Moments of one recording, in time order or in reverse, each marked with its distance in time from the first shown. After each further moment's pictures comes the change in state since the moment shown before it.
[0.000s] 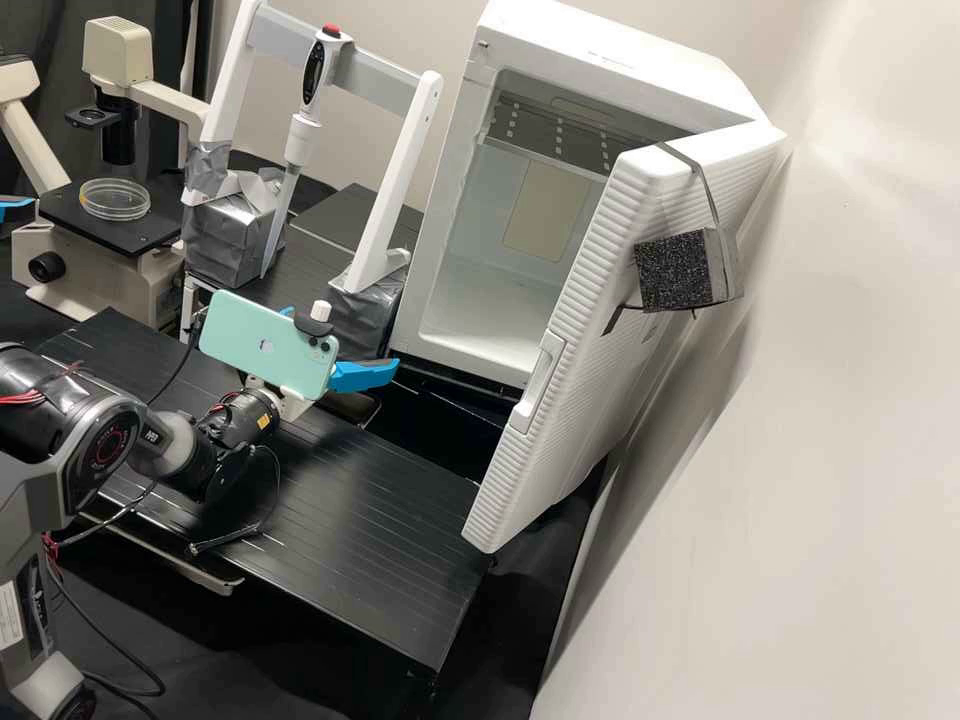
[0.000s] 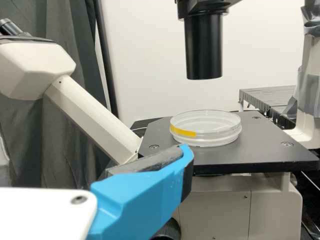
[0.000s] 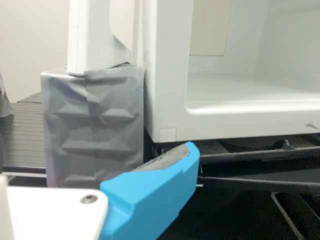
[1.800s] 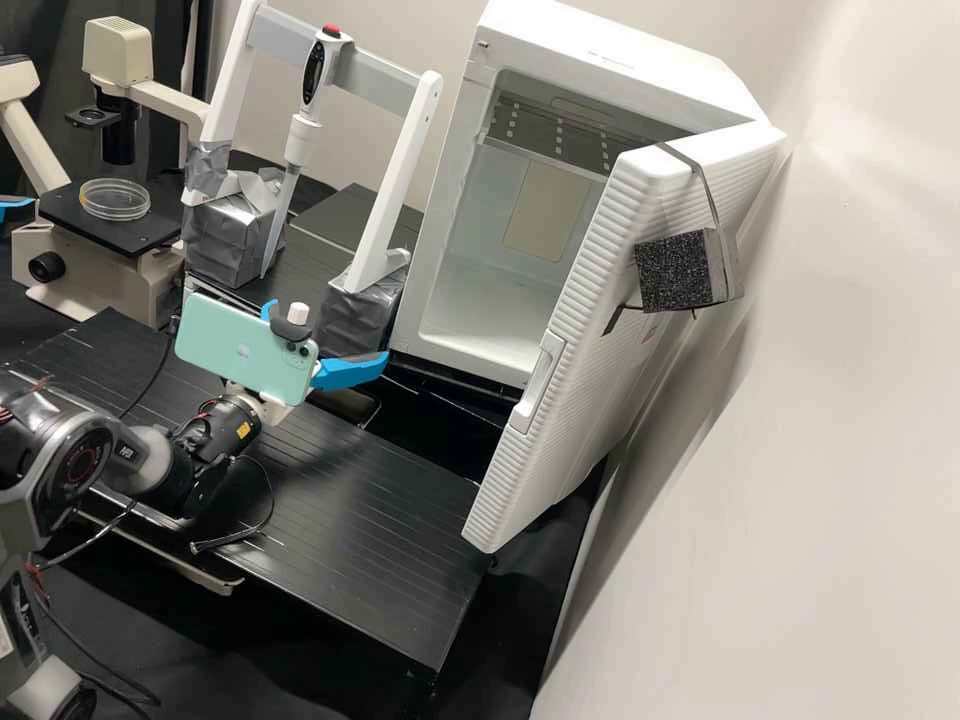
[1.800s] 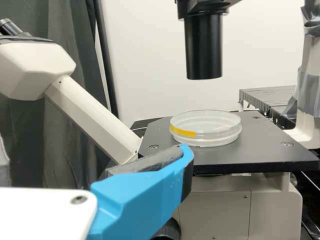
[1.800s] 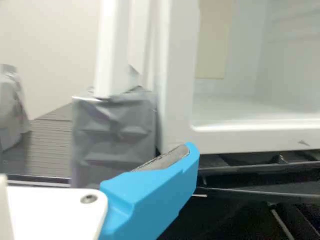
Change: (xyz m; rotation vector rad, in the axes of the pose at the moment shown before) left arm 0.000 0.000 0.000 0.000 0.000 0.000; right arm -0.037 -0.002 -0.016 -0.004 0.100 0.036
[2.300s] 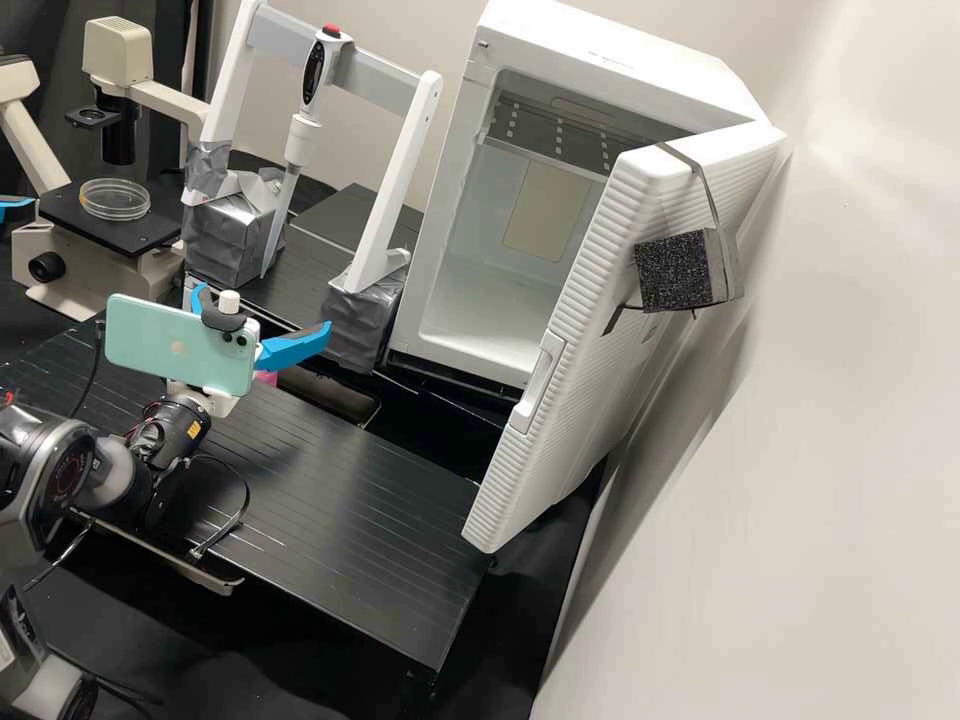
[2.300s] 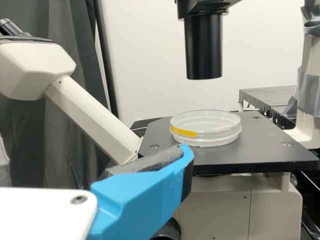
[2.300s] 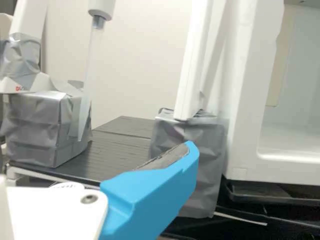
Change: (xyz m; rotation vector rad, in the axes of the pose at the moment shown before) left arm 0.000 0.000 0.000 0.000 0.000 0.000; right arm -0.020 -0.024 -0.025 -0.032 0.139 -0.056
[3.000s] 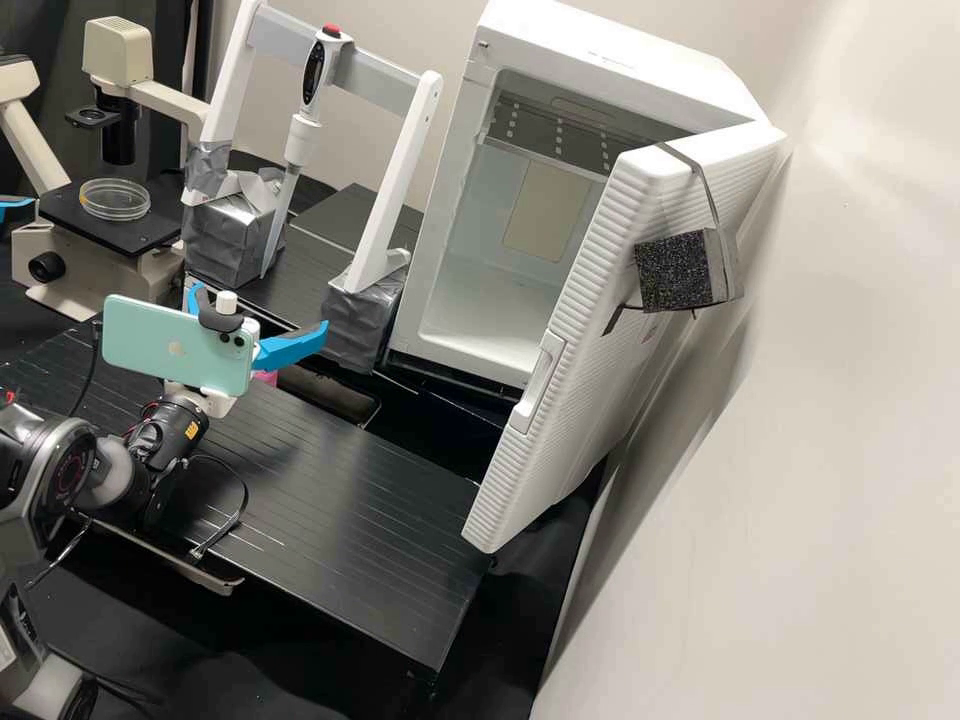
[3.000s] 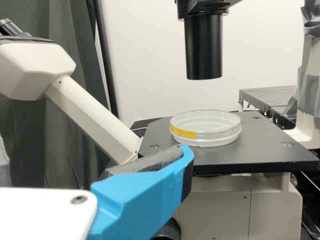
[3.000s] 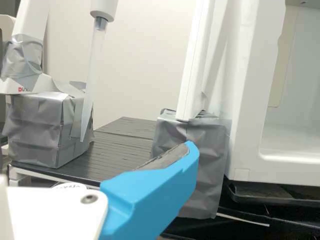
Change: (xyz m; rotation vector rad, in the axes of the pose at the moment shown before) left arm 0.000 0.000 0.000 0.000 0.000 0.000; right arm 0.000 0.000 0.000 -0.001 0.005 0.006
